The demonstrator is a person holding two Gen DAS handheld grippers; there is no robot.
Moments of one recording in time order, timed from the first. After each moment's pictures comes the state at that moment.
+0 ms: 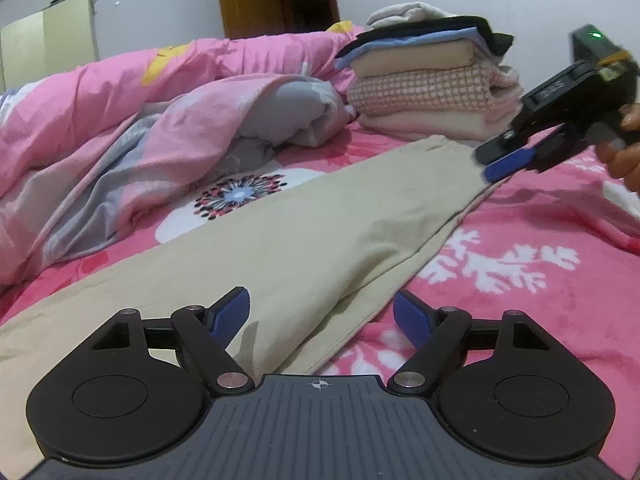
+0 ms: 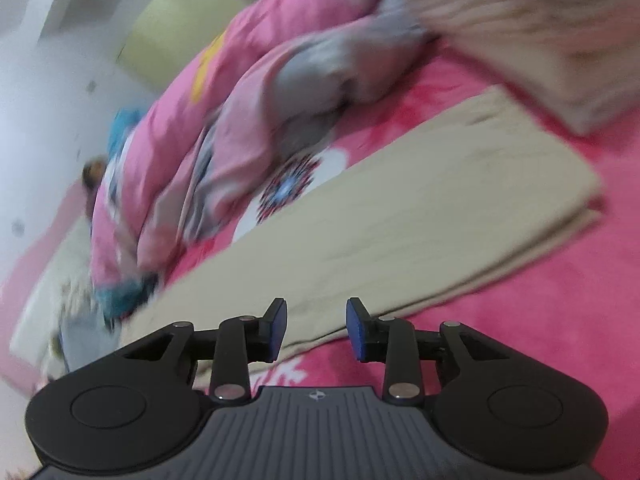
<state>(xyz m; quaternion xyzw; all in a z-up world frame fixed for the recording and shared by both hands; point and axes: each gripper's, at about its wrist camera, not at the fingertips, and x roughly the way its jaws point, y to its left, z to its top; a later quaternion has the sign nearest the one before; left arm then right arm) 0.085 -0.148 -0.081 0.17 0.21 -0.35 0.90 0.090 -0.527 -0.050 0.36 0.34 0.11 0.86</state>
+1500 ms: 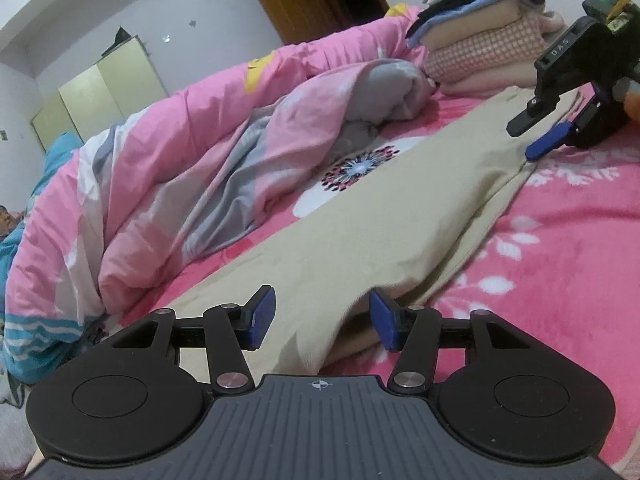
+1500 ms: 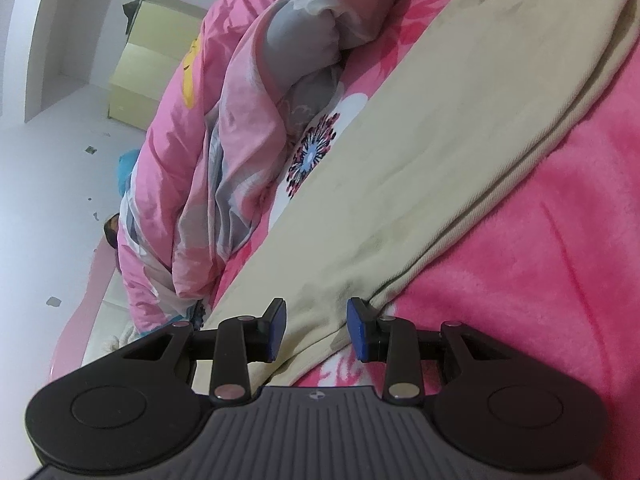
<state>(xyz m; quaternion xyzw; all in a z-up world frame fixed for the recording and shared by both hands) 0.060 -0.080 -0.076 0.29 0.15 -0.23 0.92 0.104 -0.454 -0.094 0.48 0.33 0.13 0.80</state>
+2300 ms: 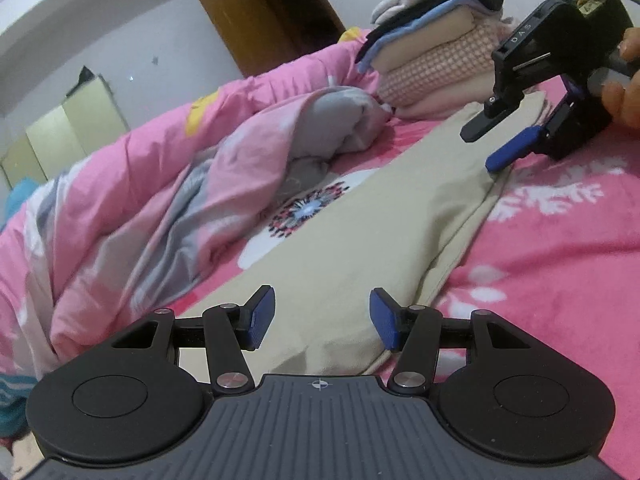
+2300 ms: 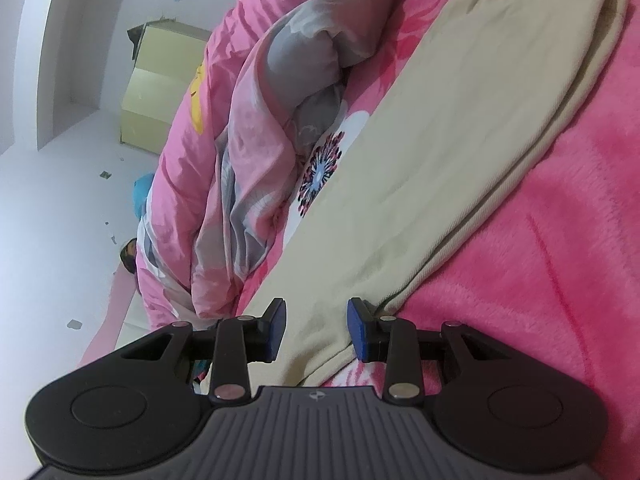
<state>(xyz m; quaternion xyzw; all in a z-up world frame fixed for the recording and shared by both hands) 0.066 -0.127 -0.088 0.30 0.10 -0.28 0.91 0.099 -0.465 -0.096 0.51 0.30 0.14 0.79</state>
